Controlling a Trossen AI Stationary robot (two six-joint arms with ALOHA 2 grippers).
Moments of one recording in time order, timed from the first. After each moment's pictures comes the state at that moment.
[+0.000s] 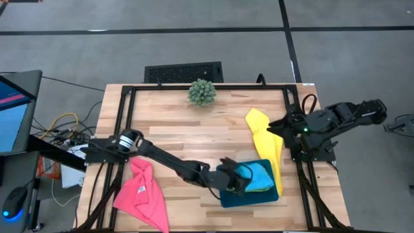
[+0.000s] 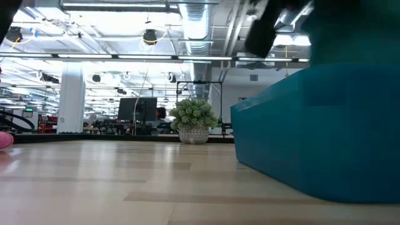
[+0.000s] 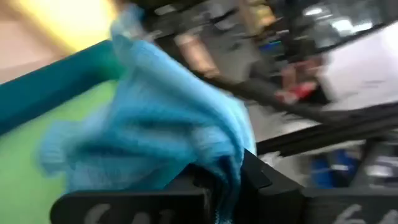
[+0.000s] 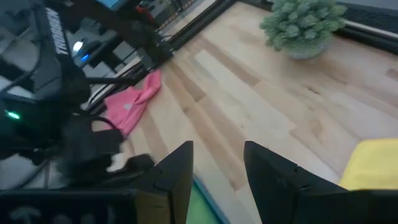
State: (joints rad) left arm -0.37 2.17 1.67 0.17 -0.39 -1.17; right arm 0.34 0.69 0.99 -0.89 0.42 0.80
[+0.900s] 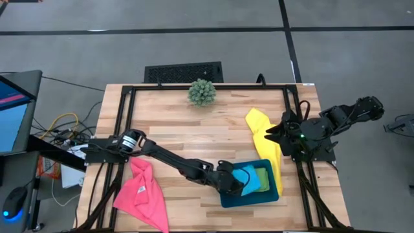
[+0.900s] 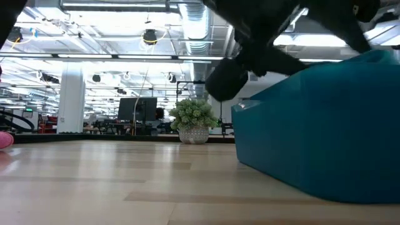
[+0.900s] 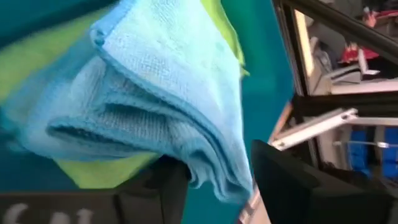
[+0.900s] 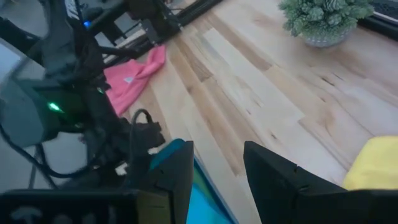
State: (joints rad) left arm -0.35 2.21 1.68 -0.12 -0.15 -1.39; right arm 0.43 0.75 0.99 -0.90 0.43 0.78
